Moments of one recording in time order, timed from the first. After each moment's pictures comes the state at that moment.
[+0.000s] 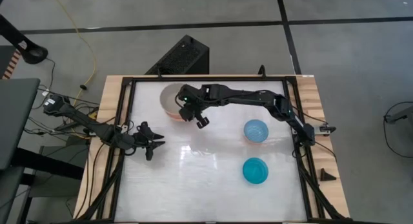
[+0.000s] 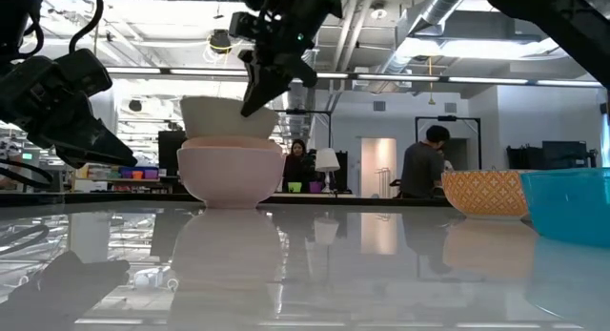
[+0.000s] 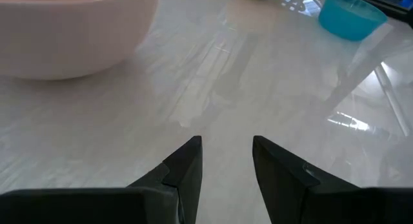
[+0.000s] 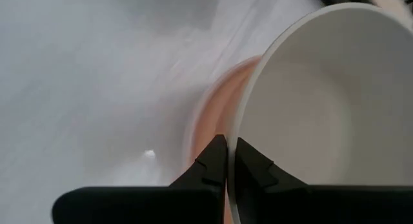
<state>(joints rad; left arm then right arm) -0.43 0.53 0.02 0.06 -0.58 -0.54 -0.16 2.20 2.17 -0.87 -0.01 -0.83</state>
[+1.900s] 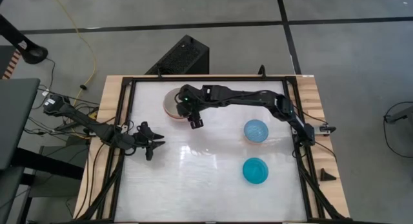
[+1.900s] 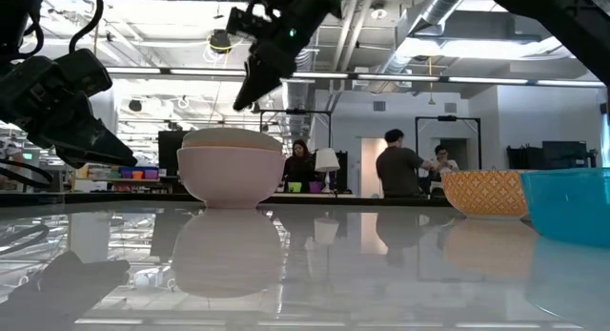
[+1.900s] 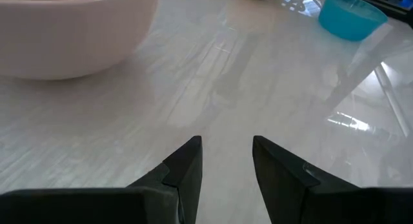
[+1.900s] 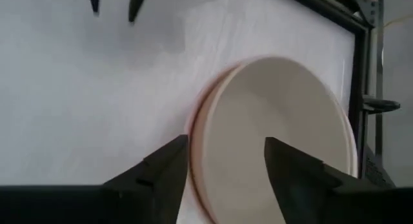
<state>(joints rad) -0.43 0.53 0.02 0.06 -0.58 -0.54 -0.15 2.18 2.12 -0.76 0.01 -0.53</state>
